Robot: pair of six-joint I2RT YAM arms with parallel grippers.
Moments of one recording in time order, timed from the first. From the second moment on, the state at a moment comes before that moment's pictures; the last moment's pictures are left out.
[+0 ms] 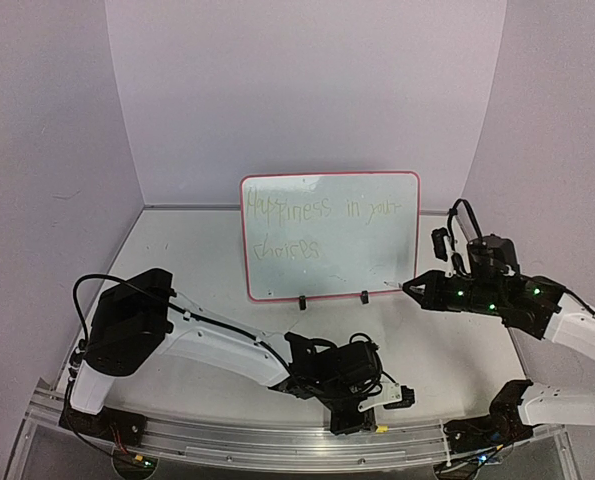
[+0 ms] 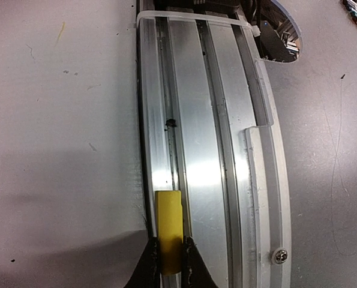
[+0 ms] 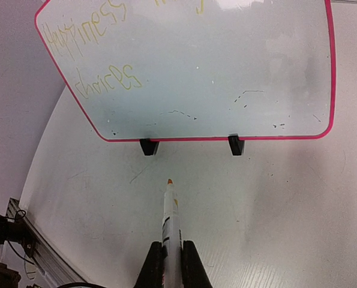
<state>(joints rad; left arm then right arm) -1.45 2.20 1.51 -0.23 0.34 0.08 0.65 0.89 0.68 -0.35 -0.05 0.57</state>
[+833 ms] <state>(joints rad) -1.12 1.74 0.97 0.07 0.35 -0.16 0.60 0.85 0.67 -0.37 -0.38 0.47</state>
